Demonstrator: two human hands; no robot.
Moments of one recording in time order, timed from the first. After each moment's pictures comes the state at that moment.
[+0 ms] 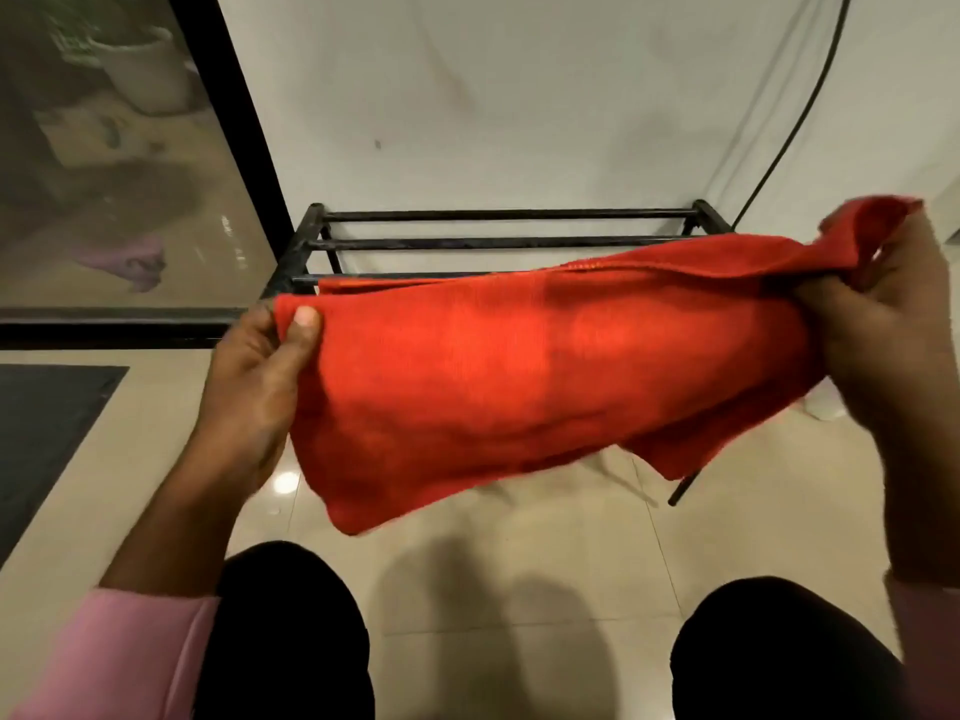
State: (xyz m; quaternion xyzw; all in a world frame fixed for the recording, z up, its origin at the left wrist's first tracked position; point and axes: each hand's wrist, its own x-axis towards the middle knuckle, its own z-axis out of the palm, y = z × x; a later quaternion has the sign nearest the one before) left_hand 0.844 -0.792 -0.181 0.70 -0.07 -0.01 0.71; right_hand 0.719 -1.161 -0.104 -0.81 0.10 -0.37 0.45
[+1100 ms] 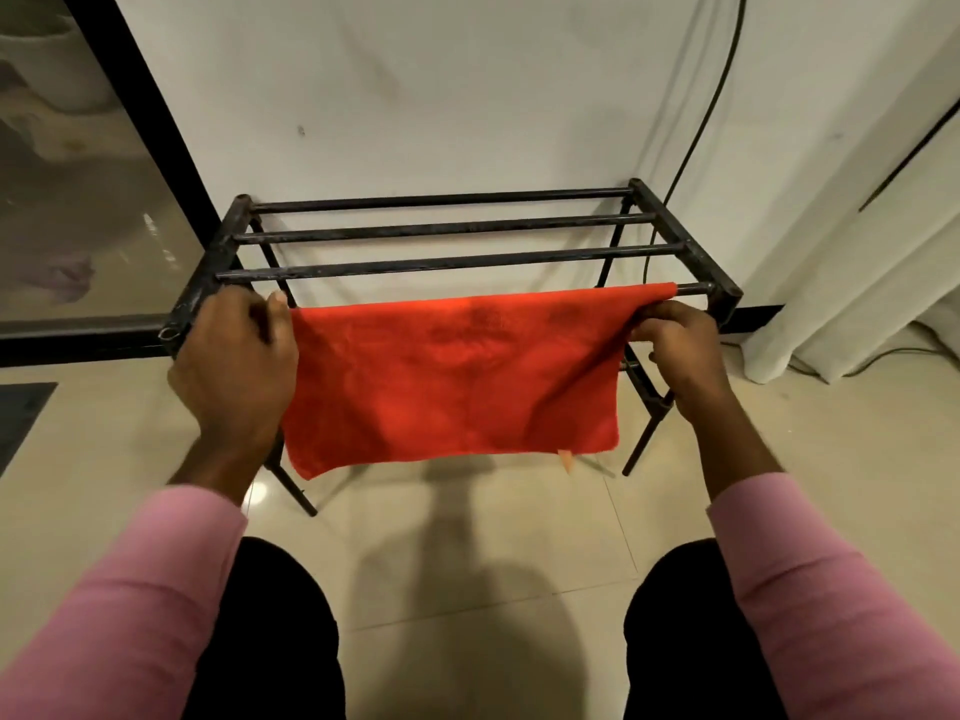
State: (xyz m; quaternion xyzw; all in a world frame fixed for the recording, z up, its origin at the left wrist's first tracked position) left_hand 0.878 -0.837 -0.228 0.91 -0.01 0.28 0.30; right_hand 0.747 -1.187 -0.207 -0.75 0.34 -0.23 0.52
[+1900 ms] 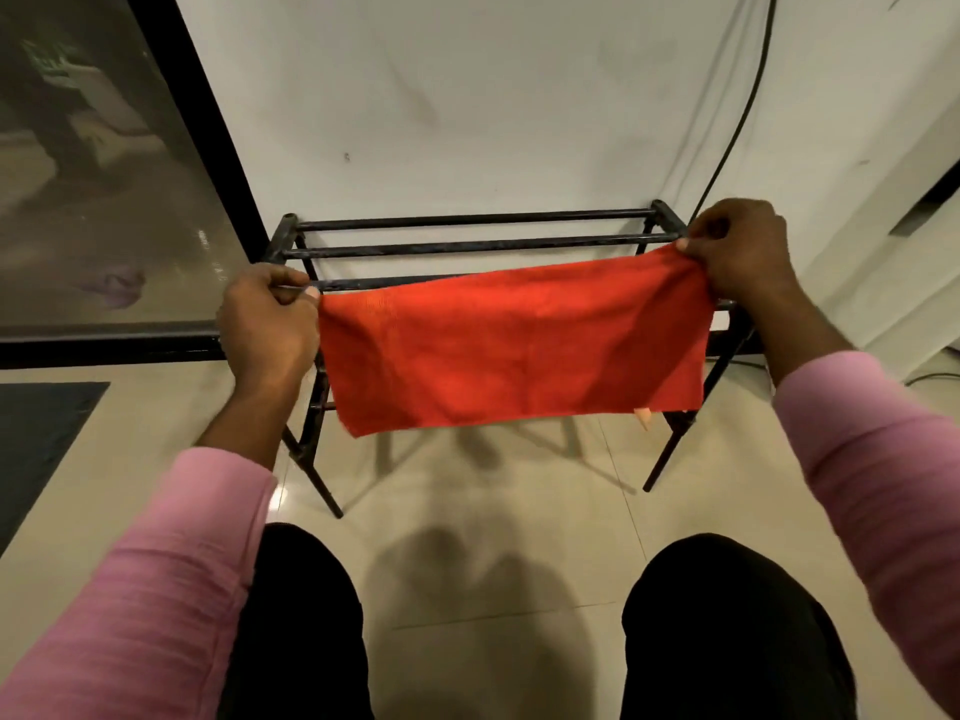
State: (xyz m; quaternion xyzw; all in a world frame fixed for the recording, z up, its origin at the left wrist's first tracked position) left_hand 0.897 -0.837 -0.185 0.84 0.05 0.16 0.52; right_hand 0.803 -1.241 -0.127 -0.90 0.25 -0.26 0.23
